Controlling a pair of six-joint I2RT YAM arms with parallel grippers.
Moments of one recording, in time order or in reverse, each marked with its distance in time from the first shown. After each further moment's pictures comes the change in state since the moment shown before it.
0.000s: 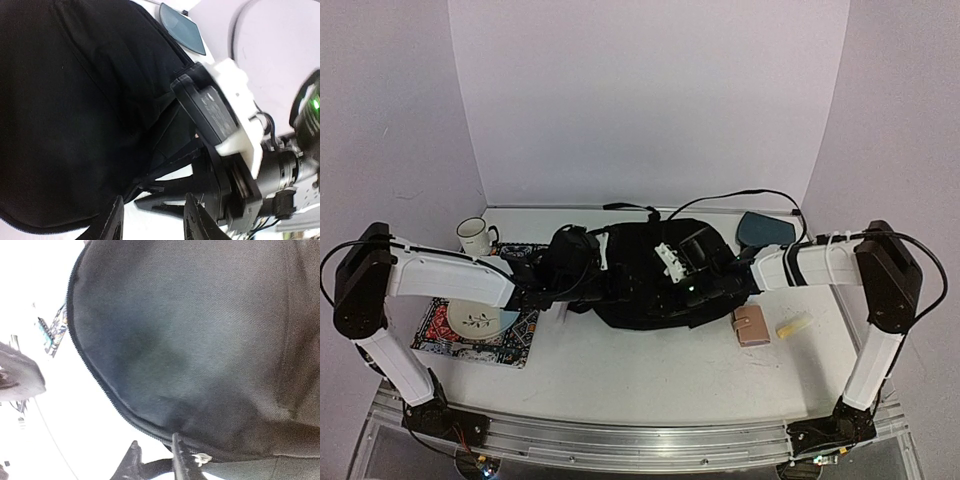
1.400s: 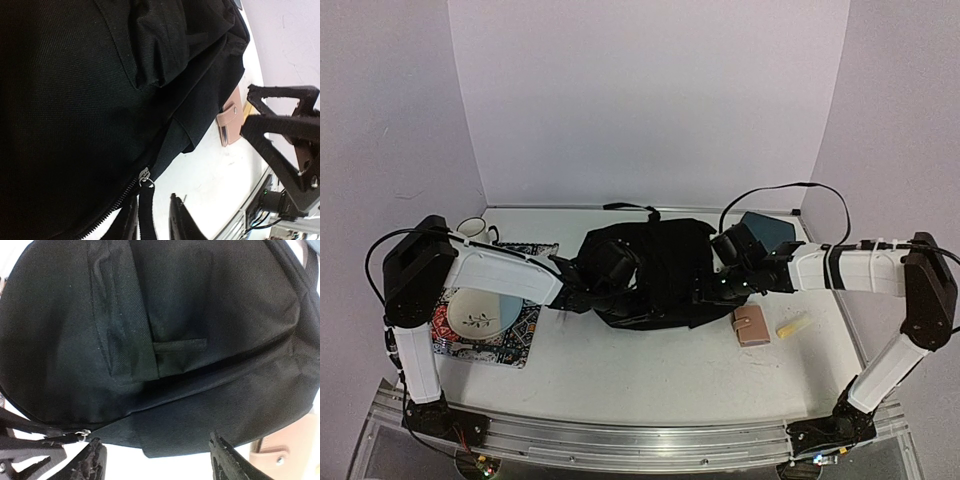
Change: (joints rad) left arm -0.039 0.280 0.221 -0.175 0.122 -0.149; right arm -0.055 -0.218 -0.127 -0.156 0.430 0.207
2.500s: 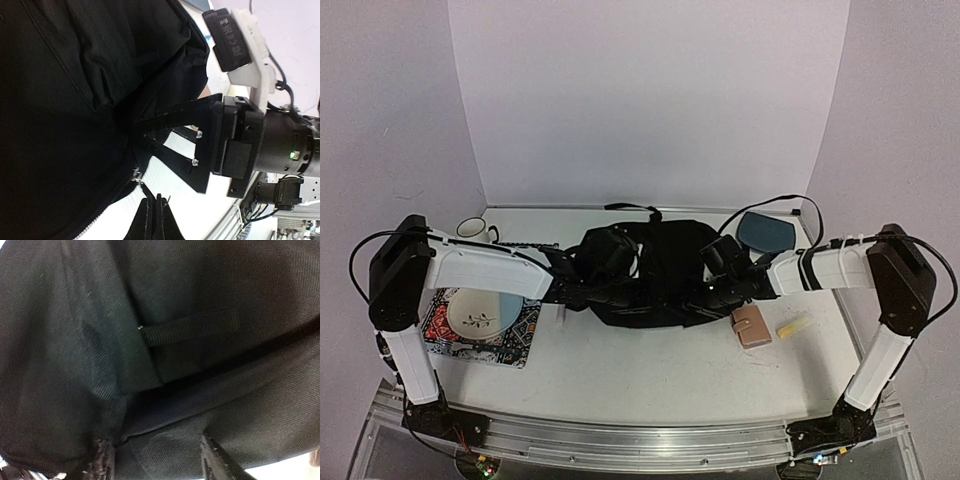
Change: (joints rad) left arm -0.021 -0.076 0.025 -0.022 -0.023 0.094; right arm -0.013 0.144 -0.010 0.137 -0.132 0.222
